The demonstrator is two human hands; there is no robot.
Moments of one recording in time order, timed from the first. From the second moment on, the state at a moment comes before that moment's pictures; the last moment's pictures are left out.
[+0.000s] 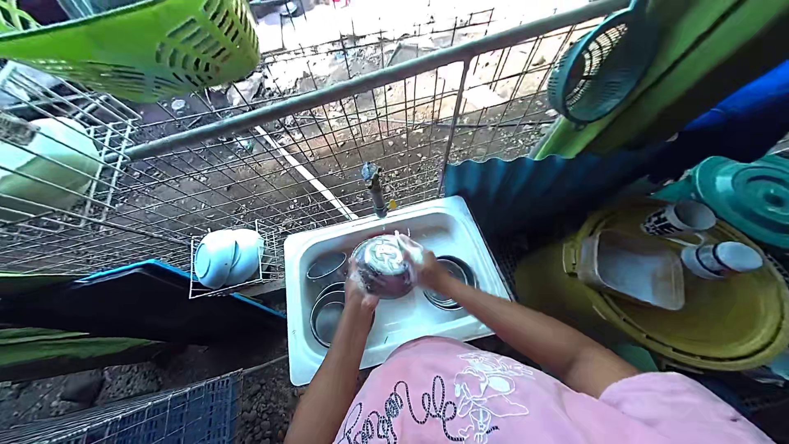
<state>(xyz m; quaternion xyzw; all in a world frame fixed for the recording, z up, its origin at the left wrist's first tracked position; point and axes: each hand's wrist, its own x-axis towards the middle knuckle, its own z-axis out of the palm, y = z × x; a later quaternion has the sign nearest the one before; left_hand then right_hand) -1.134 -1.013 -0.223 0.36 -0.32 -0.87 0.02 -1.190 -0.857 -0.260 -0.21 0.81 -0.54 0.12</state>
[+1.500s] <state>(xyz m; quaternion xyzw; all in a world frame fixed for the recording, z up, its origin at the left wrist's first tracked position) -1.168 -1.182 -0.291 0.06 -0.94 -0.11 -0.31 -1.236 -0.921 -0.332 -0.18 0.89 -0.29 0.31</state>
